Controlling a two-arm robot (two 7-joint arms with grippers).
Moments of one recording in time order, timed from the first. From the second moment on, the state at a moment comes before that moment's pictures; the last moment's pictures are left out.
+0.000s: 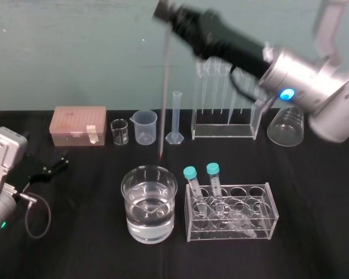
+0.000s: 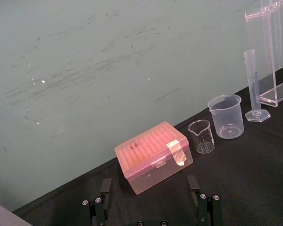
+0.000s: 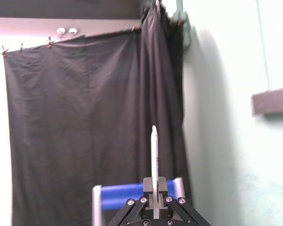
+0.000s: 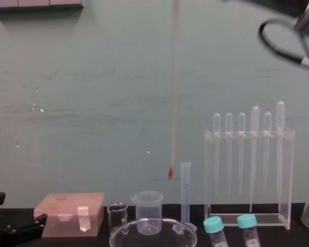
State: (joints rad) left arm -0.20 0.60 0.45 -1.41 -0.25 -0.12 0.03; right arm 0.65 0.45 -0.49 -1.49 0.98 0.05 0.84
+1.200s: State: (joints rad) left arm -0.20 0.60 0.45 -1.41 -0.25 -0.12 0.03; right arm 0.34 0.66 -0.35 -1.62 0.85 -0.04 0.62
